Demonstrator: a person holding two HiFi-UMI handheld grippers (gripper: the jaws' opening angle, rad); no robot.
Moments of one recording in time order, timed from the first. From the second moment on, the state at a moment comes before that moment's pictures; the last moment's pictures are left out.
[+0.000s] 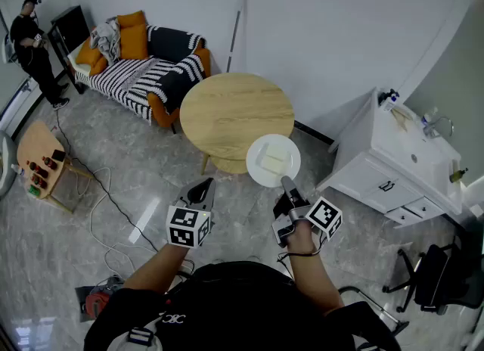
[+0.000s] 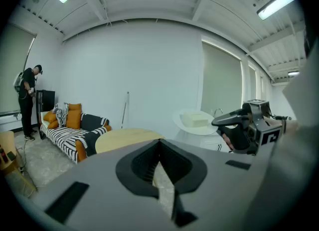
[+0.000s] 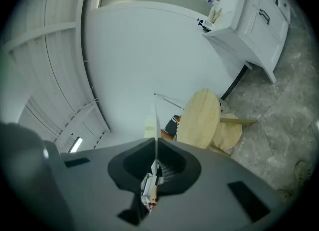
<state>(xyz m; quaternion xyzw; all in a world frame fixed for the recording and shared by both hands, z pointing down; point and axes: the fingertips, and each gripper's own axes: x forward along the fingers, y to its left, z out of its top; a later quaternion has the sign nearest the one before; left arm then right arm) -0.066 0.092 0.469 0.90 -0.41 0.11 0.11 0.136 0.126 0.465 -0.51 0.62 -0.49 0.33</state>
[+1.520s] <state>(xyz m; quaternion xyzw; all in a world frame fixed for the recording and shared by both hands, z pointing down) -0.114 0.082 0.472 0.90 -0.41 0.11 0.11 0.091 0.126 0.471 -0.50 0.62 -0.50 0.33</state>
